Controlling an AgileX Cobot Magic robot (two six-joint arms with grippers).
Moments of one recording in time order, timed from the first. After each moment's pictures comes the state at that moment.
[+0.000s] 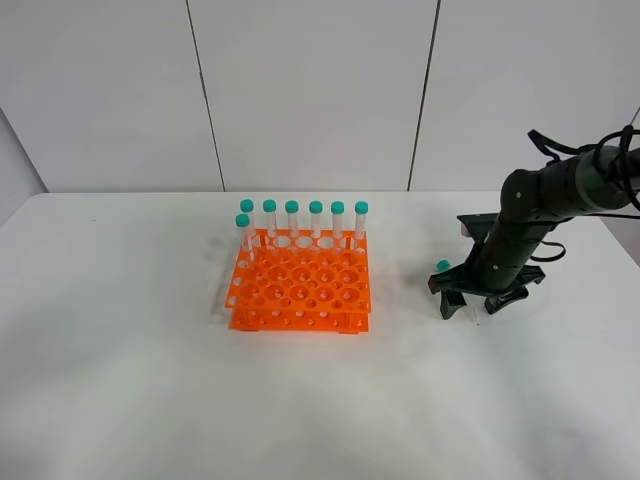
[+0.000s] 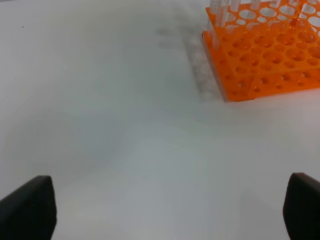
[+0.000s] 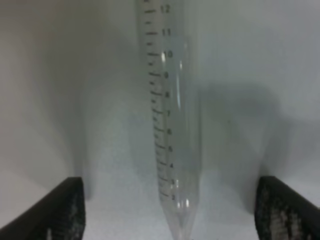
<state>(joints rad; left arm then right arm) -0.11 -0.01 -0.50 -0.10 1.07 0.11 0.12 2.06 -1.19 0.06 0.65 -0.05</state>
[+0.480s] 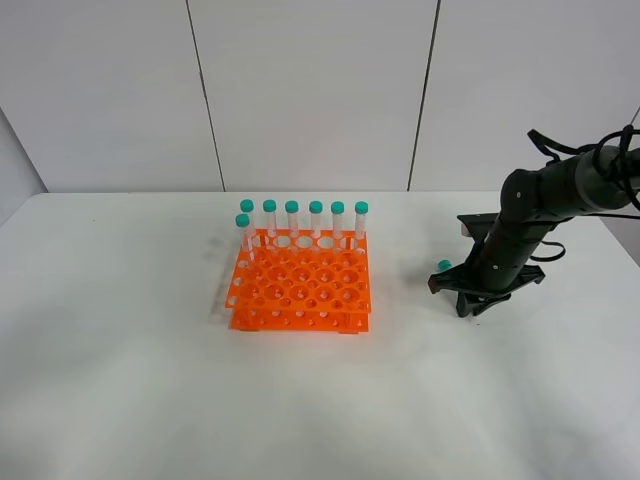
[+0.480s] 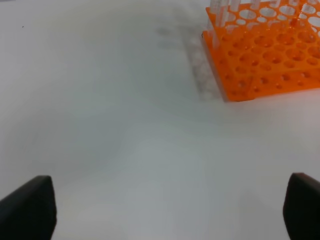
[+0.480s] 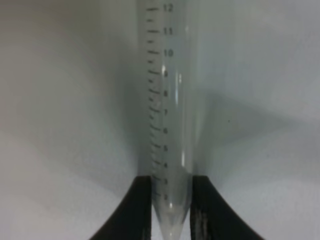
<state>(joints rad) -0.11 -0.01 -0.50 -0.10 1.07 0.11 0.12 2.06 -1.19 0.06 0.65 -0.05</state>
